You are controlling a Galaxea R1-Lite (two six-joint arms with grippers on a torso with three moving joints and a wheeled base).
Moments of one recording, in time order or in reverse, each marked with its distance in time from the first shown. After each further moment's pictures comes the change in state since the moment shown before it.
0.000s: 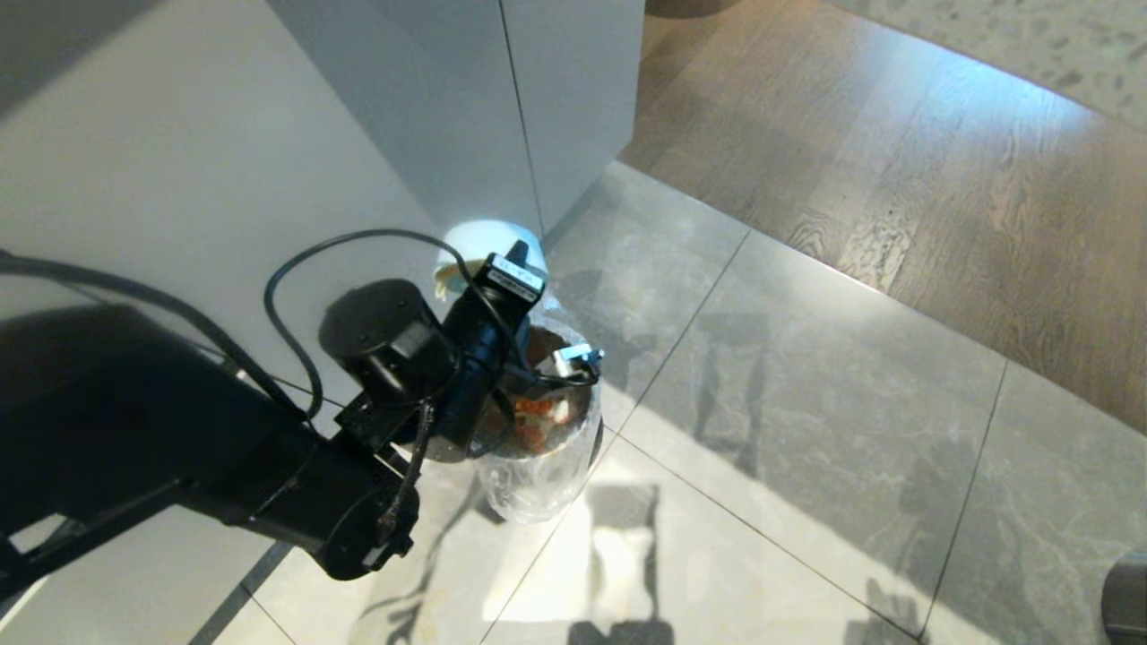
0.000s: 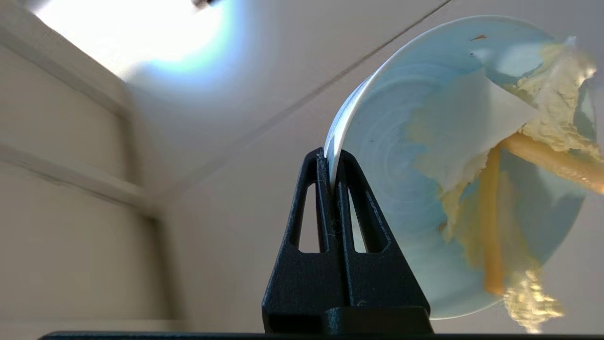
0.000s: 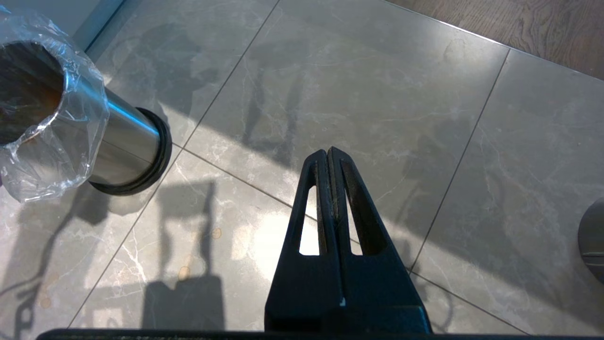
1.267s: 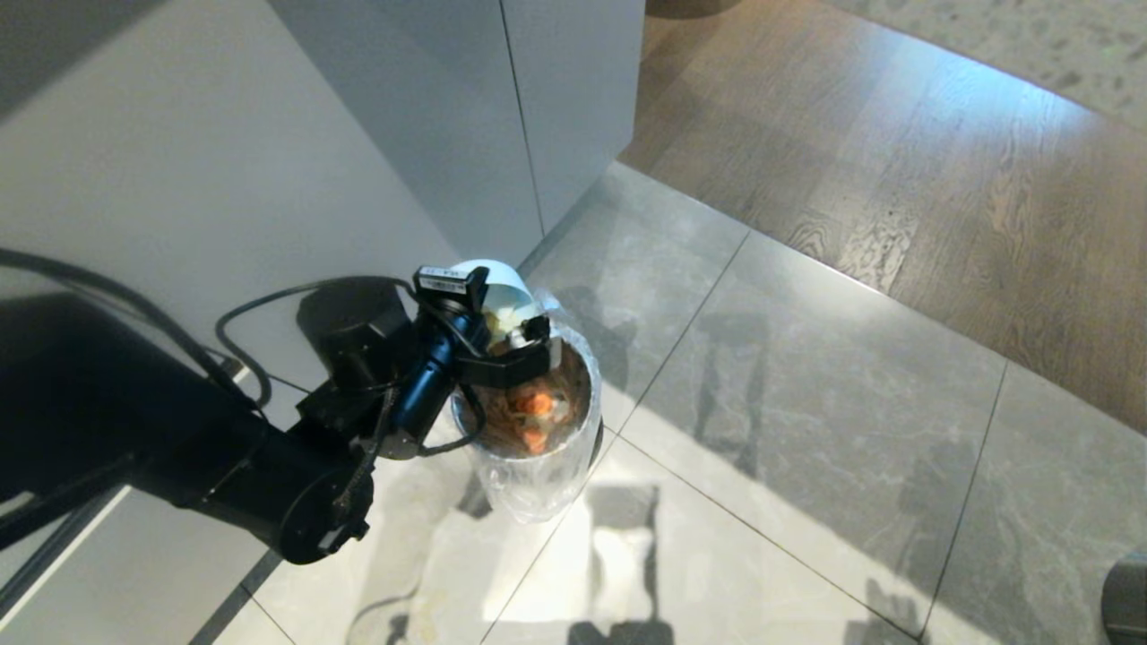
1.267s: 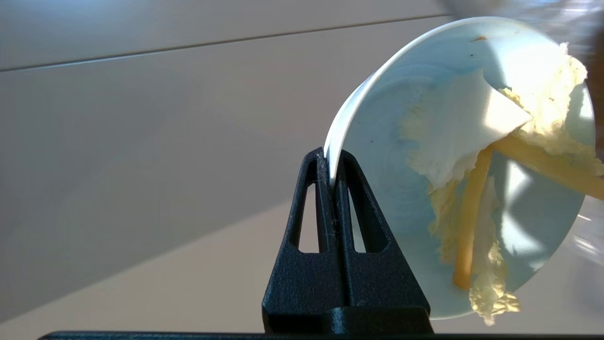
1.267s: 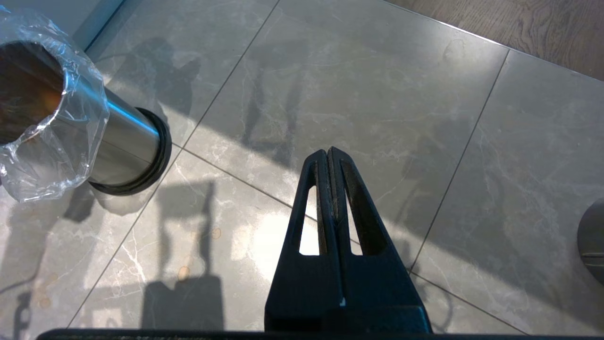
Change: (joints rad) left arm 0.127 -0.025 0.049 0.132 -0.068 -0.654; right arm 0.000 0.000 0.000 -0.001 0.000 -0.001
